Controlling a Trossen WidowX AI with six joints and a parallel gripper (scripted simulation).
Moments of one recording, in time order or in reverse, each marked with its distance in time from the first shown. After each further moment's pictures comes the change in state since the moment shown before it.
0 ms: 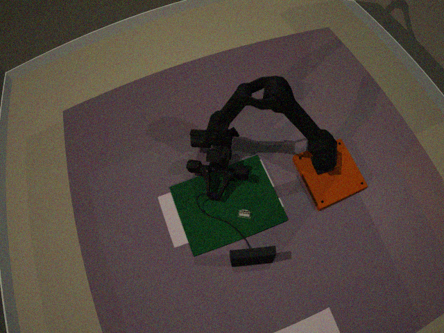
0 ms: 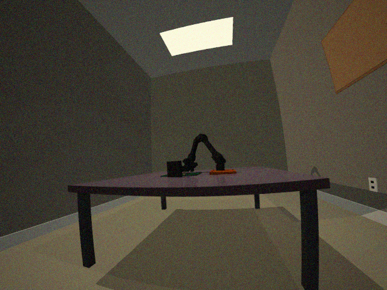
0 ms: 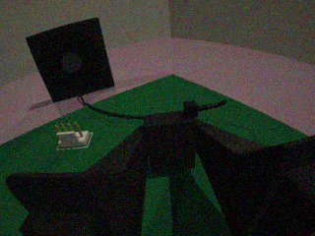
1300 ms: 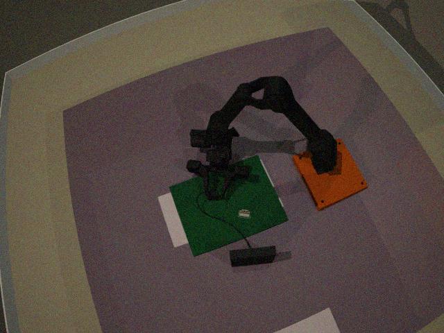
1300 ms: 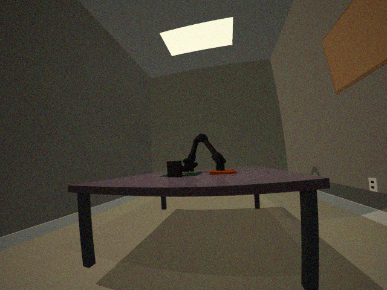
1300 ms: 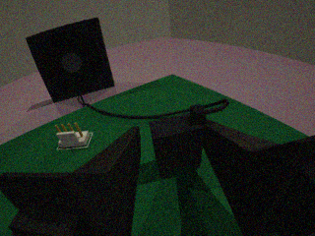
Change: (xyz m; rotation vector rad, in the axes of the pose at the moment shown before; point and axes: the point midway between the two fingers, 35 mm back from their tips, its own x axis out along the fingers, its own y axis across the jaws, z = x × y) arm 0.000 0.000 0.000 0.000 0.000 0.000
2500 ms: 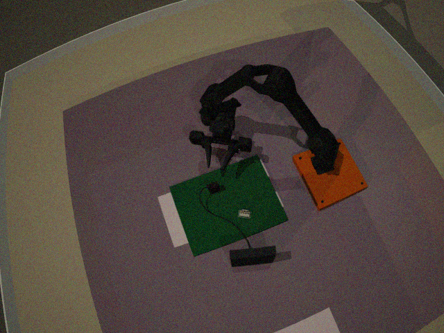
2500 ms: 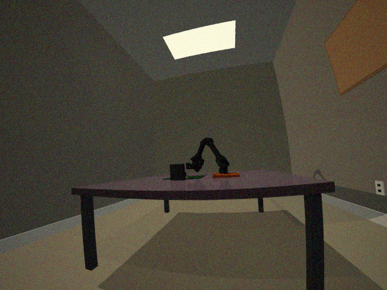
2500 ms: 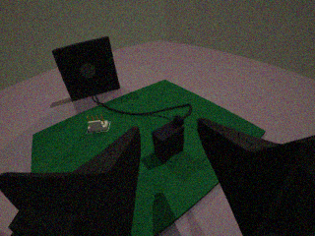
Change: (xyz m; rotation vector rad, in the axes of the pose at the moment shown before) arm -0.081 -0.002 0.030 -0.011 0.032 -0.024
